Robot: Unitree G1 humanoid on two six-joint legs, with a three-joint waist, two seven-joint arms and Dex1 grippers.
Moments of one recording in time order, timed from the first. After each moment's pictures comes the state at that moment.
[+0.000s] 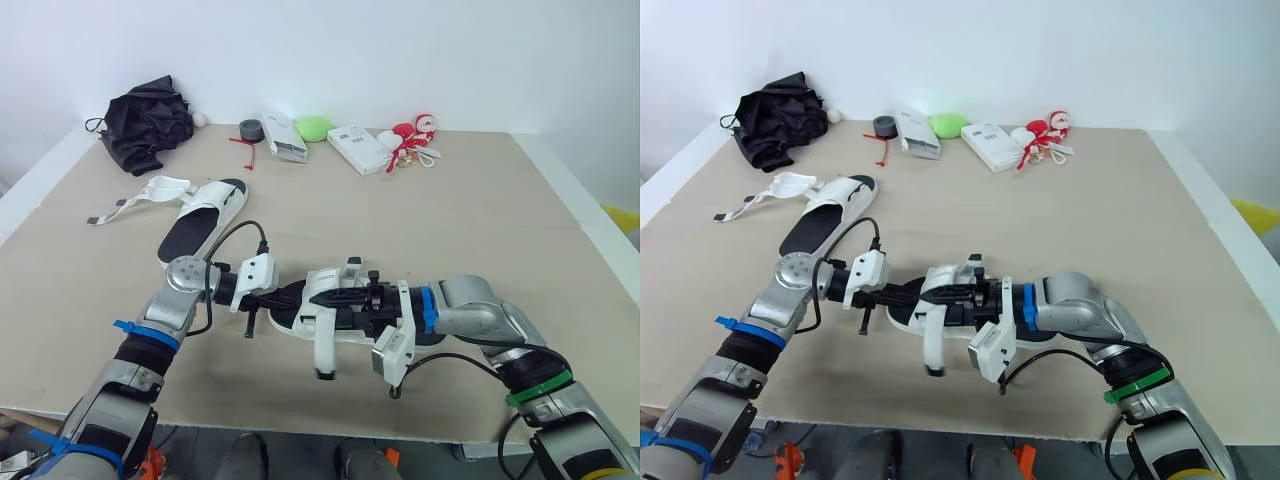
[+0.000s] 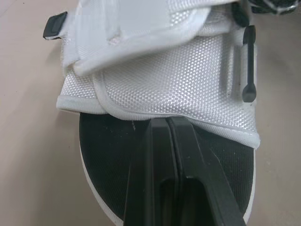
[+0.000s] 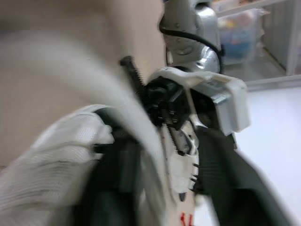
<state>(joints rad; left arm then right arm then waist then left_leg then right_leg) -0.63 0.44 -0.26 0.47 -0.14 -0.11 -1.38 -0.54 -0.64 0.32 0.11 -0.34 -0.99 0.77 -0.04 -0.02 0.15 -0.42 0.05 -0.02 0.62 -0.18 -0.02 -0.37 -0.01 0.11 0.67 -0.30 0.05</state>
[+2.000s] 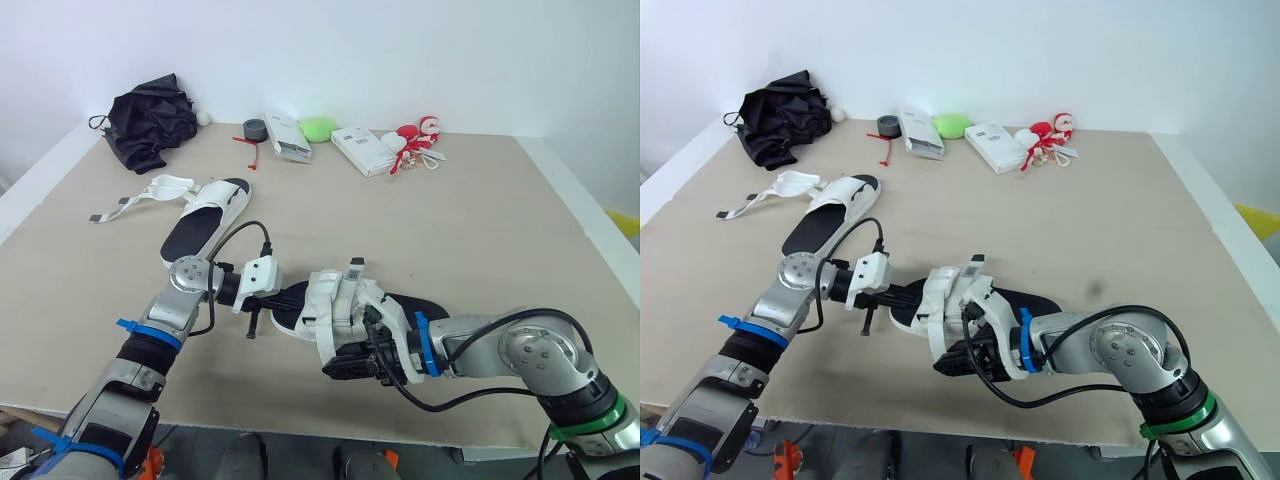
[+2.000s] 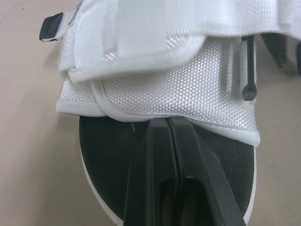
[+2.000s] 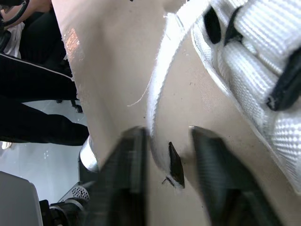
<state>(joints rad) -0.62 0.44 -0.27 0.46 -0.14 -0.14 -1.37 -0.44 -0.74 0.27 -0.45 1.30 1.28 0.26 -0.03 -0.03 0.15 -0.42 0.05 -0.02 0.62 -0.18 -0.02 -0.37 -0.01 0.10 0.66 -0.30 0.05</state>
